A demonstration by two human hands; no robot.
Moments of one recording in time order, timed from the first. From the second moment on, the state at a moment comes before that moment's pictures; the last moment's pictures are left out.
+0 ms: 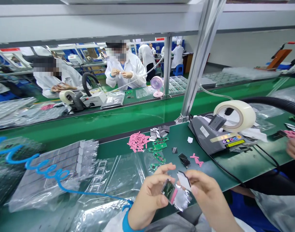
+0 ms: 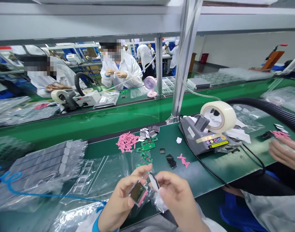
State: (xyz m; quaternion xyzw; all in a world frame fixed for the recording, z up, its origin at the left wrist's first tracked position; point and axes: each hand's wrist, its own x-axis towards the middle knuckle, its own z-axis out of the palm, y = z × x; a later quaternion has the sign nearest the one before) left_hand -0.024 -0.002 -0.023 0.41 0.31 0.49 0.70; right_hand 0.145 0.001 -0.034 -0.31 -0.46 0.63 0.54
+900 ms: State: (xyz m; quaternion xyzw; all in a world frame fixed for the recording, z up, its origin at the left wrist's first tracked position) left_hand -0.017 -0.018 -0.028 0.41 0.44 0.56 0.57; right_hand 0.137 -0.010 0.000 -0.33 -0.82 0.03 0.47
